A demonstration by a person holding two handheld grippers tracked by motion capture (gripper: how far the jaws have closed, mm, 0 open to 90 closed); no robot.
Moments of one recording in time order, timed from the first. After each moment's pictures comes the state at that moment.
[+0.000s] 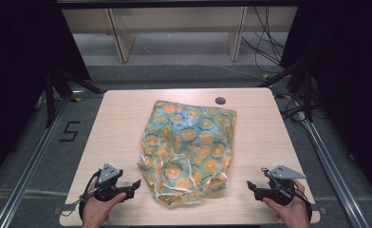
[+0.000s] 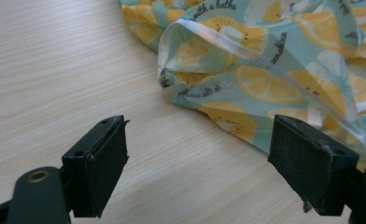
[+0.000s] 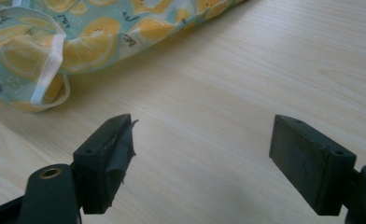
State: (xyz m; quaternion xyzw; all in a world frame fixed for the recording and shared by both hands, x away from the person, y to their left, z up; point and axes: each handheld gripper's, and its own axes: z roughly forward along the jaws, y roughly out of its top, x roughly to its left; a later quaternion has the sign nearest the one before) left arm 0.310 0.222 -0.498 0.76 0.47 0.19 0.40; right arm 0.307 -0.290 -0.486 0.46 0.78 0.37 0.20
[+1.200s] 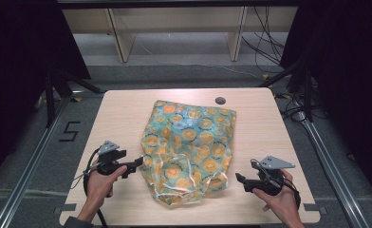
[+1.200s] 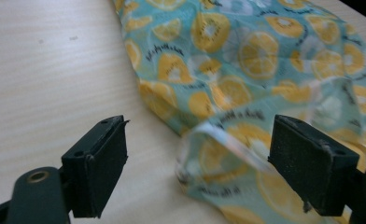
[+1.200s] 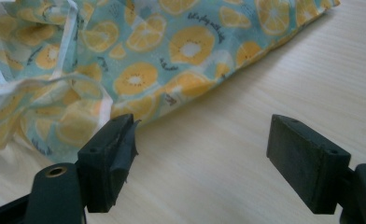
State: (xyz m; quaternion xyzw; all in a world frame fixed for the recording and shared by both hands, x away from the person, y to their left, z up) left arm 0.380 0.220 -0.469 0.73 0.50 0.16 0.44; right arm 0.329 -0.260 -0.470 0.43 0.79 0.41 0.17
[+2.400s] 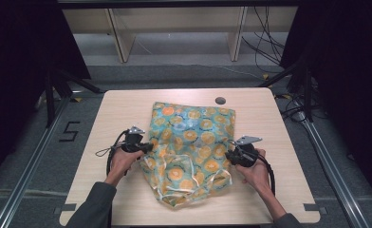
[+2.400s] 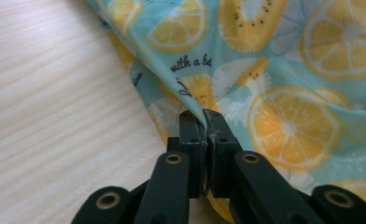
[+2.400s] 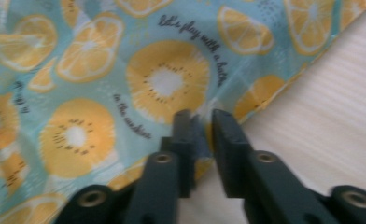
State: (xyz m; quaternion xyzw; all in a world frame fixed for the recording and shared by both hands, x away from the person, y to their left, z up) left arm 0.458 0.182 -0.506 0.82 0.43 0.13 0.36; right arm 0.416 -0.221 -0.495 0.43 0.82 0.33 0.17
